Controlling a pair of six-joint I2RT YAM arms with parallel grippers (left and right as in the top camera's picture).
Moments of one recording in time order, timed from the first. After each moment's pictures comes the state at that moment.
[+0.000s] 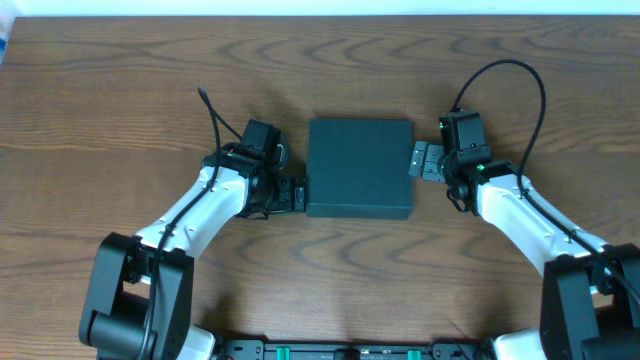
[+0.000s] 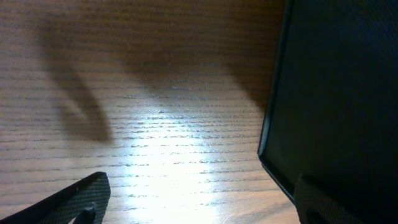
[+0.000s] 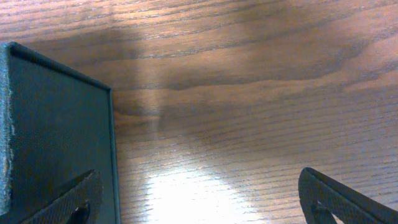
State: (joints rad) left arm -0.32 1.65 0.96 -0.69 0.21 -0.36; right arm 0.24 1.63 0.89 -0.27 0.15 0.38
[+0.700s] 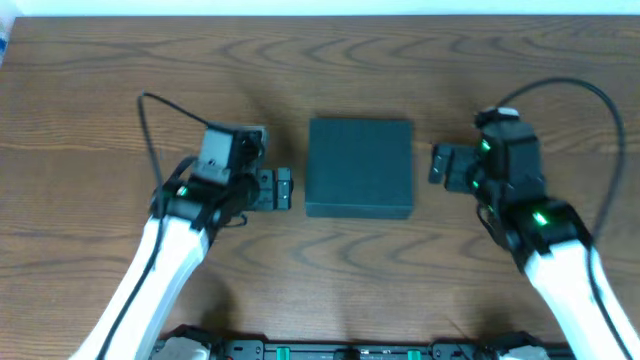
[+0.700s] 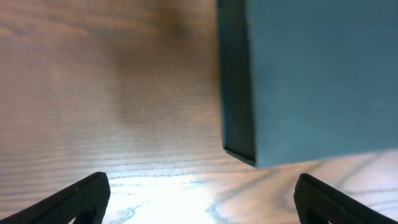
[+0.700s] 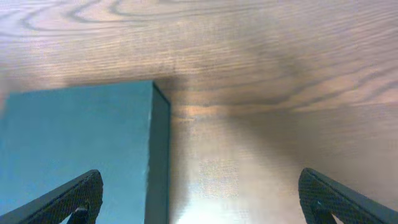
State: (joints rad) left arm -0.29 1.21 0.96 -0.78 0.16 -0.27; right arm 0.24 1.10 0.89 -0.55 0.10 0.33
